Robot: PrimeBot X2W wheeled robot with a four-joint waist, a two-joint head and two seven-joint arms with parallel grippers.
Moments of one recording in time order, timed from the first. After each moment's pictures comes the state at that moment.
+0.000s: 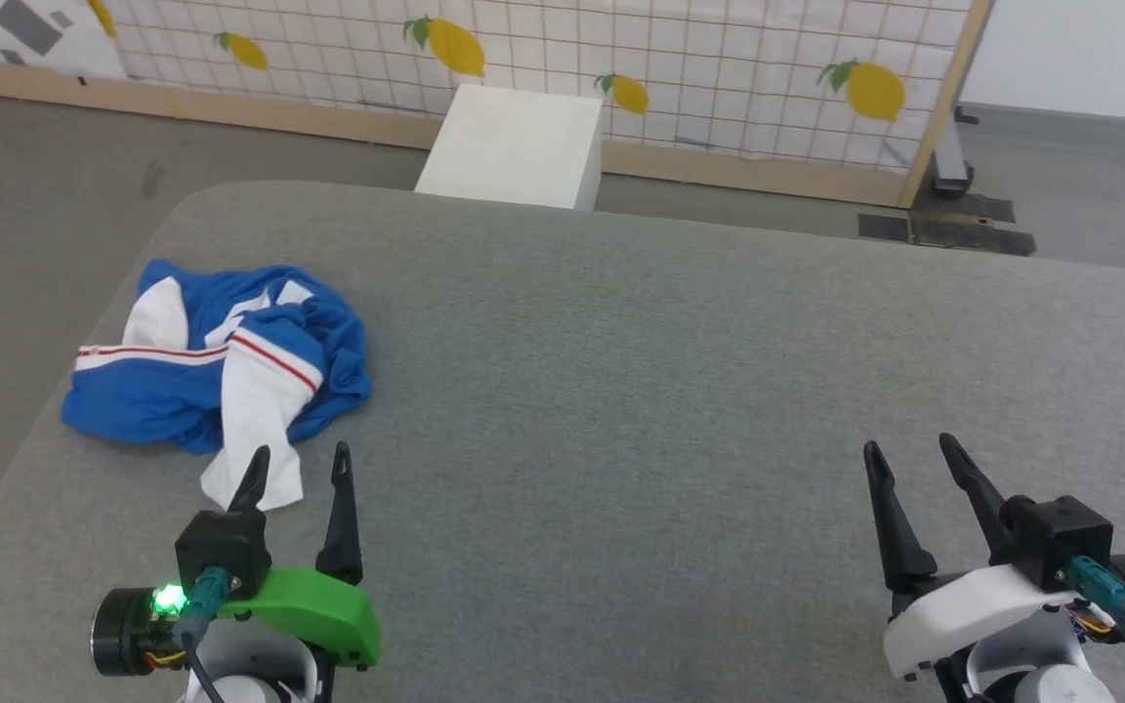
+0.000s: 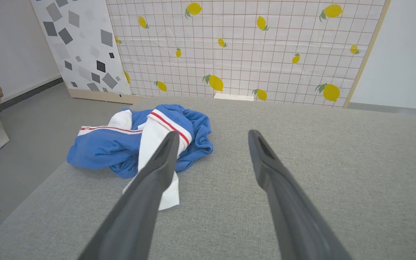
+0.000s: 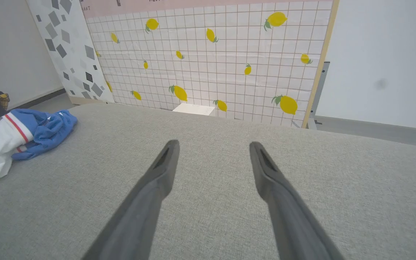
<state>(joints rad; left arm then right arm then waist) -0.01 0.06 -0.01 0.05 -0.05 0.01 -0.08 0.00 -0.05 -0.01 0.08 0.10 0.13 -0.08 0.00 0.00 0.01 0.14</state>
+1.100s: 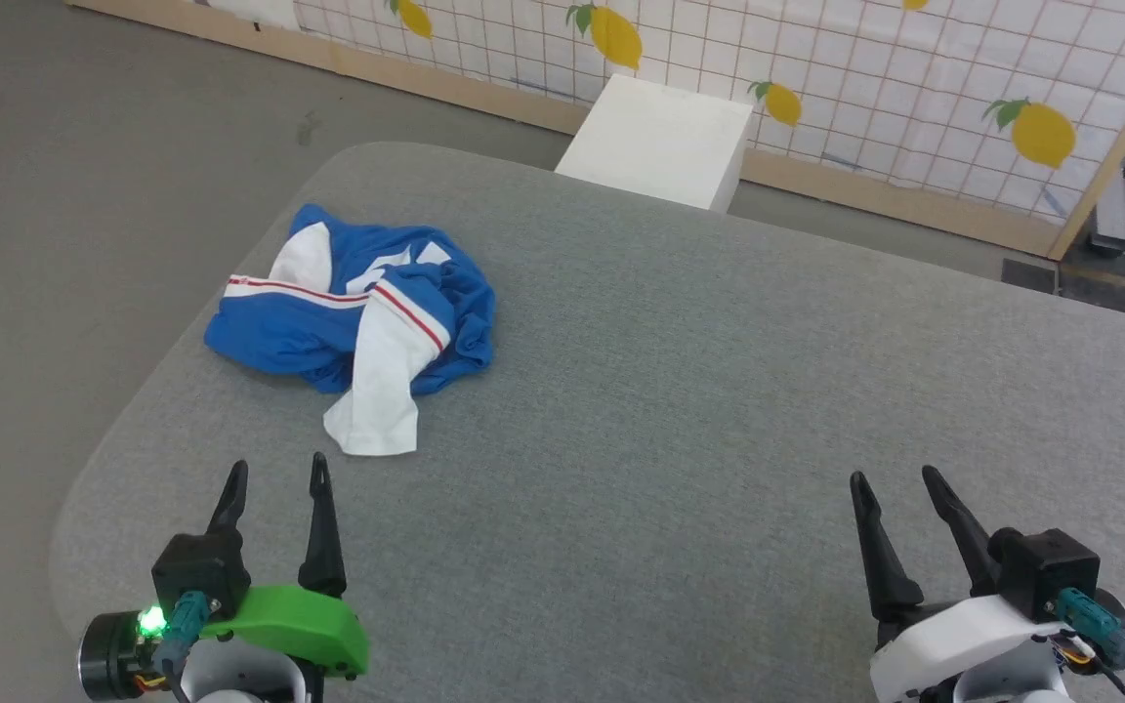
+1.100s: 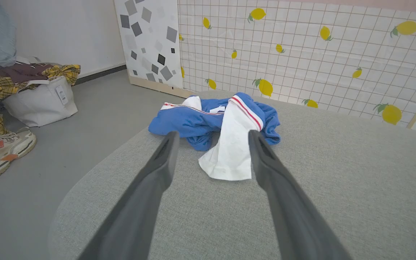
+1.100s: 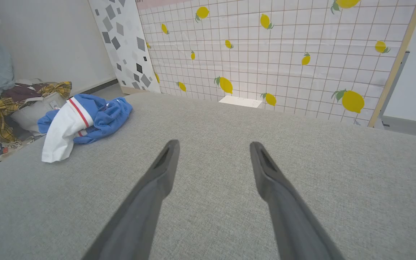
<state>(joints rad) 0.00 0.06 0.01 0.08 -0.09 0.03 -0.15 0.03 -0.05 0.02 0.14 0.15 0.13 -0.15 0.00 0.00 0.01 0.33</state>
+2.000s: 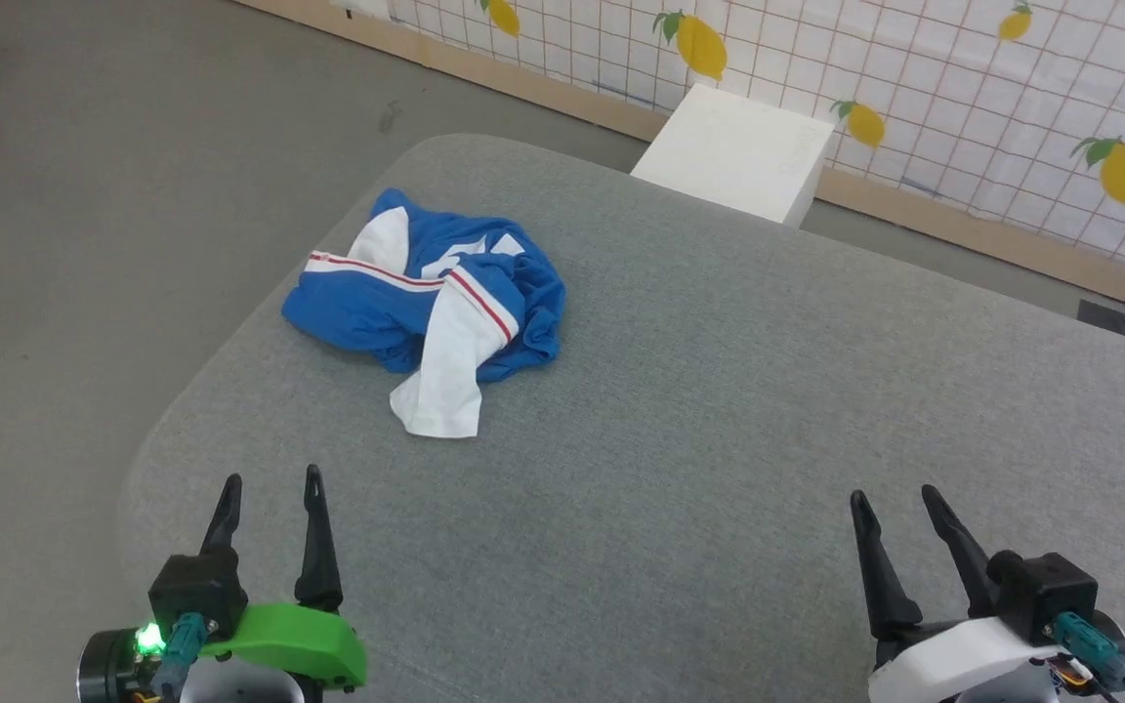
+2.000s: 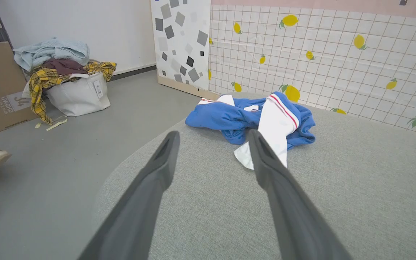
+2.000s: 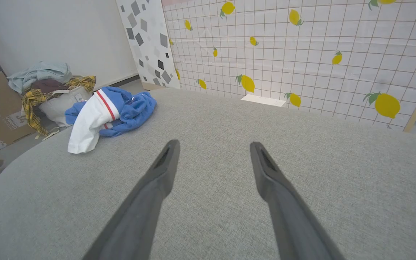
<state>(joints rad) 0.02 0.06 0.02 0.10 -0.10 0.04 -0.21 0.04 -0.05 0.03 0.19 0.16 0.13 -0.21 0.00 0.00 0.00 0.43</state>
